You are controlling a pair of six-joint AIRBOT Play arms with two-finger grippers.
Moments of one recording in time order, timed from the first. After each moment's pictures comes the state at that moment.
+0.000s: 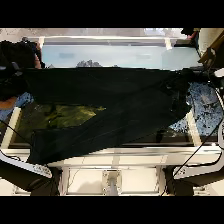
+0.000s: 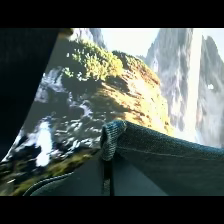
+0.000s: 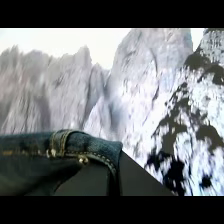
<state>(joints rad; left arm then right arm) 0.56 -1.77 1.82 0.90 -1.15 -1.18 -0.37 -1.60 1.44 -0.95 0.79 1.16</state>
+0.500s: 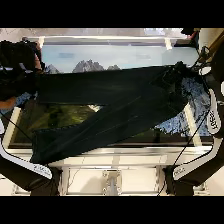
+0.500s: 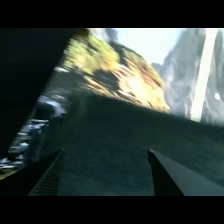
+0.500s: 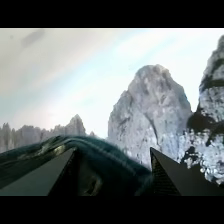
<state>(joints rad) 0.51 -1.81 1.82 0.96 -1.09 -1.28 -0.31 -1.79 1.60 -0.93 0.58 1.27</state>
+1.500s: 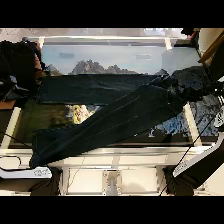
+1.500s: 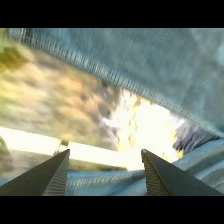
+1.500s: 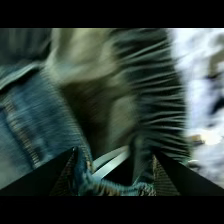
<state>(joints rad) 0.59 -1.46 1.54 1.10 -1.54 -1.46 -0.58 -1.99 1.78 -1.04 1.53 1.03</state>
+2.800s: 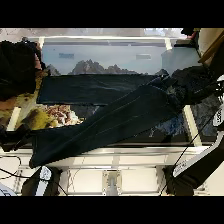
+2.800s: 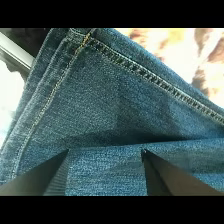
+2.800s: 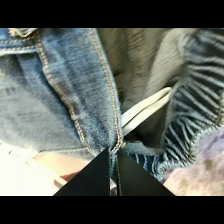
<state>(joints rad) 0.77 -0.79 0.66 1.32 -1.36 -1.49 -0.57 -2.00 1.83 -1.10 1.78 0.95</state>
